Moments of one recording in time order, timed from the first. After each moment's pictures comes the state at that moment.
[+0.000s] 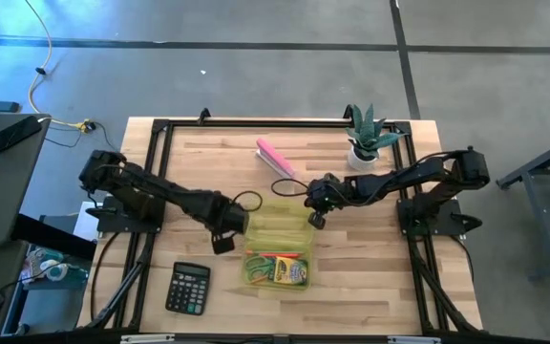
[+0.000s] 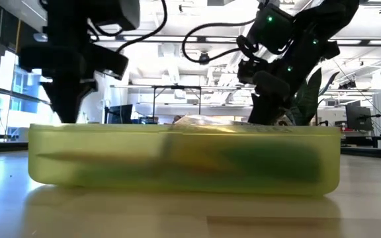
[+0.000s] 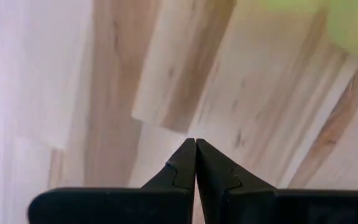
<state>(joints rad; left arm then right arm) -0.11 1.62 0.99 -0.92 -0.11 -0.53 -0.02 1.55 0.74 -0.12 0.12 0.31</state>
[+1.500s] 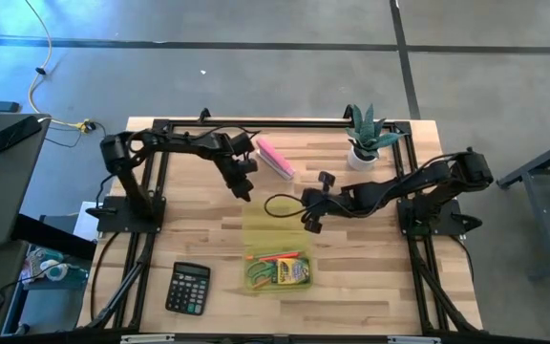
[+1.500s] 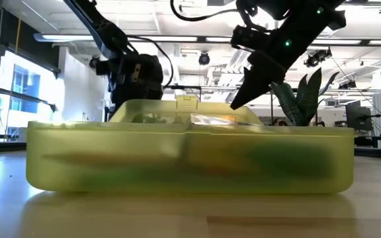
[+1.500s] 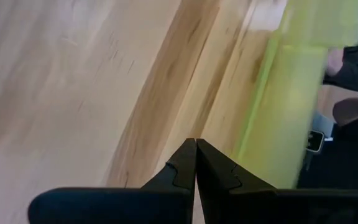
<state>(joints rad) 0.60 1.75 0.99 -0.58 0.75 -0.18 0.13 1.54 0.88 -0.21 0.43 0.16</state>
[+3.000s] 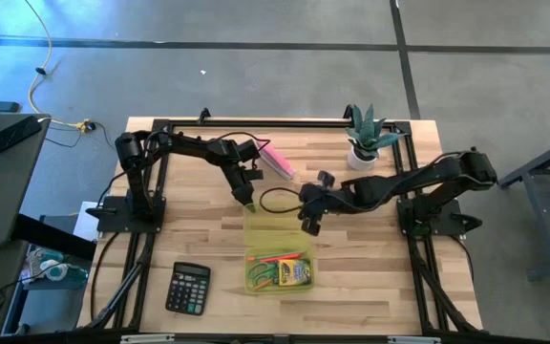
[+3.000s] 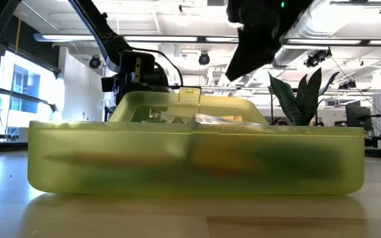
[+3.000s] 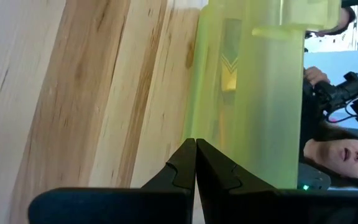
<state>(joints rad) 0.56 1.88 0.99 -0.46 1.07 -0.13 0.15 1.51 1.07 -0.44 0.36 0.31</state>
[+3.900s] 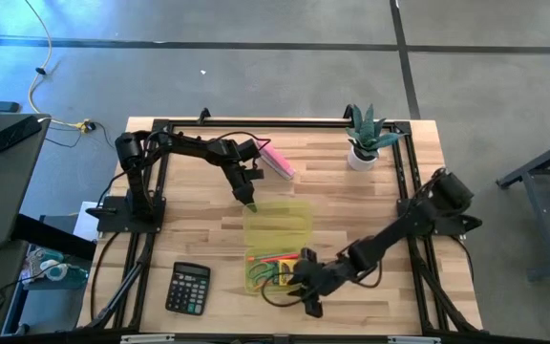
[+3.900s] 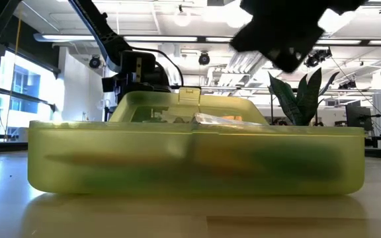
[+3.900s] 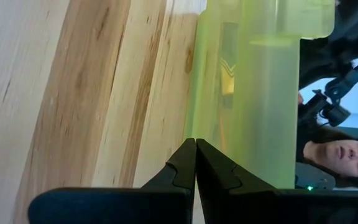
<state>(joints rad) 0.56 1.87 0.99 -0.44 1.06 -0.13 0.59 1.80 1.09 0.05 0.21 0.58</state>
